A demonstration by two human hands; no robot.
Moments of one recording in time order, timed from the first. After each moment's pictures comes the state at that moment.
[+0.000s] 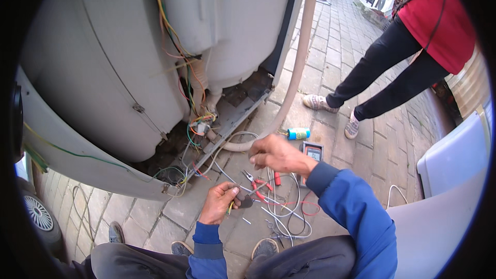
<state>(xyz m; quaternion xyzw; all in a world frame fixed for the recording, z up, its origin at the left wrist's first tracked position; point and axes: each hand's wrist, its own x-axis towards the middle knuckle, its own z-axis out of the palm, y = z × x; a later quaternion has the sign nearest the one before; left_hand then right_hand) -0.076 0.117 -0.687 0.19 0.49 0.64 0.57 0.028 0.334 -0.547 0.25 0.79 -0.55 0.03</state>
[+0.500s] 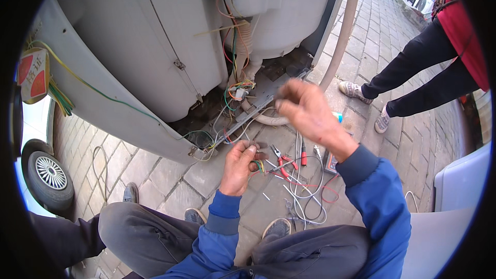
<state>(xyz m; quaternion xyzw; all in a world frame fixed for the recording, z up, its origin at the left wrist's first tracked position) -0.073 0.120 -0.634 0.11 0.43 0.76 0.48 0.004 0.310 -0.496 0.23 0.83 -0.48 -0.17</state>
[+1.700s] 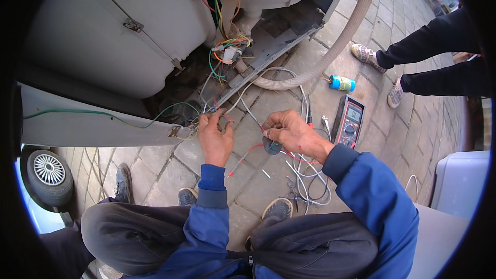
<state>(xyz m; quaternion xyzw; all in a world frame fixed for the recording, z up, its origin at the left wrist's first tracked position) -0.123 0.114 -0.755 0.28 0.85 0.44 0.00 0.015 0.291 -0.661 0.27 0.71 -0.64 0.10</state>
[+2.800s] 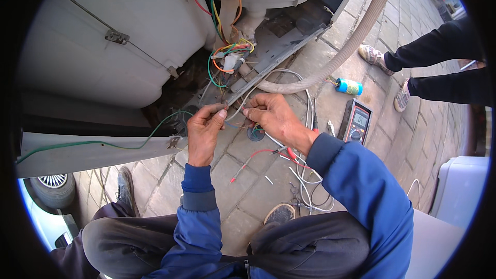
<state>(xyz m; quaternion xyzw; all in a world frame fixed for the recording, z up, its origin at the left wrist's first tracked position) -0.169 0.128 -0.720 0.17 0.63 0.68 0.32 -0.057 0.295 -0.672 0.30 0.65 -0.70 0.02</state>
